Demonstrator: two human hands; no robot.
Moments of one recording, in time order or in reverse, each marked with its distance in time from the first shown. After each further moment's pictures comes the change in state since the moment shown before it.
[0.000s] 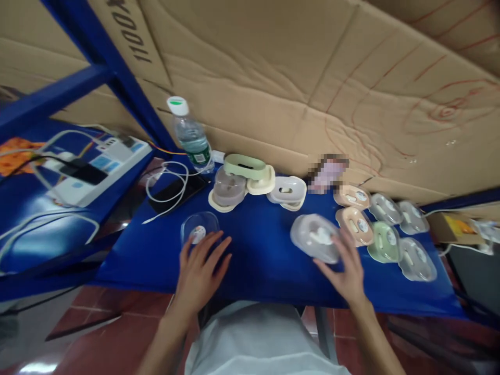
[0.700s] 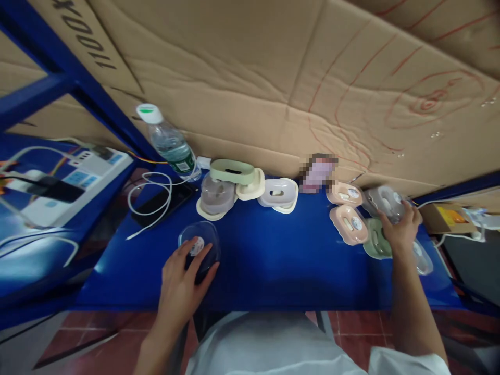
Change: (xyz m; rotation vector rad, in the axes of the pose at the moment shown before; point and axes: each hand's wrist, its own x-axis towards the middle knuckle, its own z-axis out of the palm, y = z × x) left_hand 0.000 -0.016 0.005 0.007 -0.029 -0.089; right_hand 0.043 0.272 -0.058 -0.407 0.257 0.558
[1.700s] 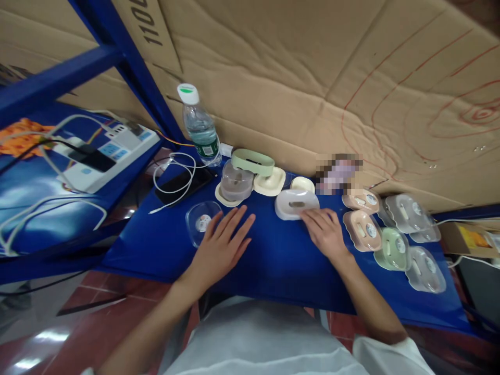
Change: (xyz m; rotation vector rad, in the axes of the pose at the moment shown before) left_hand 0.051 0.030 -0.006 0.131 -0.115 0.267; right_hand -0.115 -0.279 -0.012 0.274 -0.256 -1.112
